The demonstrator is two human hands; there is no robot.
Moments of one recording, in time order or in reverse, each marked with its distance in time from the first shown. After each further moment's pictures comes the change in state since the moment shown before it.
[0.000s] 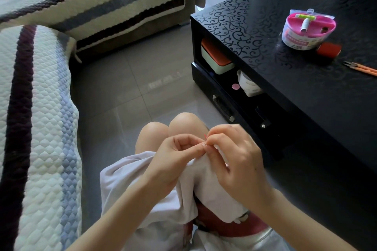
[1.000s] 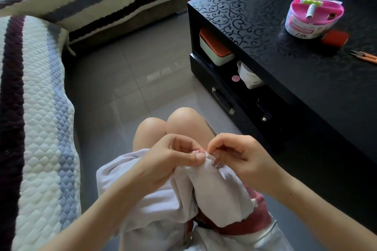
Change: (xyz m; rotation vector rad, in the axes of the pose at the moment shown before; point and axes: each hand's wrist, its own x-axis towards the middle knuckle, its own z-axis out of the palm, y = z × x) left_hand 0.002 0.018 -0.012 0.090 -0.242 -0.219; right_hand 0.003 0.025 -0.017 0.772 -0.487 0.417
